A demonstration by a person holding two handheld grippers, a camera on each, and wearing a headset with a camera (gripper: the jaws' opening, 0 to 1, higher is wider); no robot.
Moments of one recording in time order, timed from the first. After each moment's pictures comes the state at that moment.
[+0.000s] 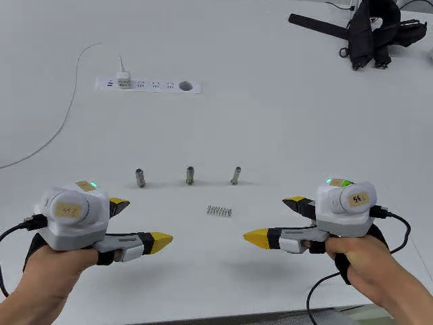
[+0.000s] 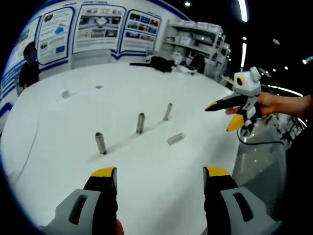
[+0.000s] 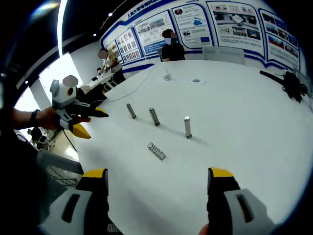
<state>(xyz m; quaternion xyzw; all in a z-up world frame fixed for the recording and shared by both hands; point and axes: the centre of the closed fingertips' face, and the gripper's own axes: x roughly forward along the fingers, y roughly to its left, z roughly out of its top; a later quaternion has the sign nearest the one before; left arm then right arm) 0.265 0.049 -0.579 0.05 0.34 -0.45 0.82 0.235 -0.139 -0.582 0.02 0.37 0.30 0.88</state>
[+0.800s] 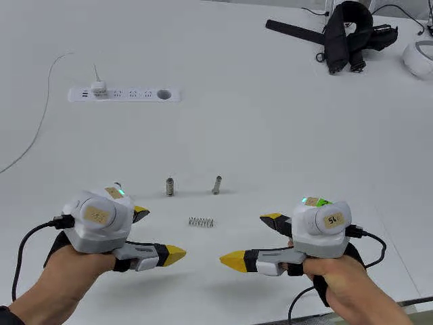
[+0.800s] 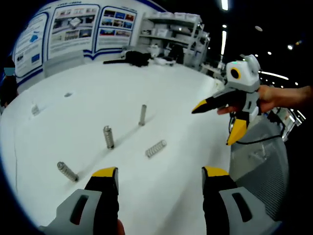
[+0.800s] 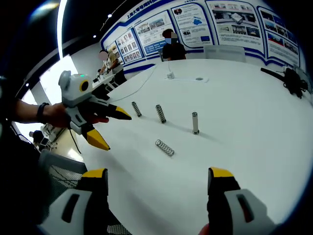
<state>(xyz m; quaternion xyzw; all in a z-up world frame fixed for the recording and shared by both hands) 0.265 -0.016 -0.592 0.09 0.34 -0.53 0.77 0.222 -0.126 -0.585 0.04 0.37 0.30 0.88</state>
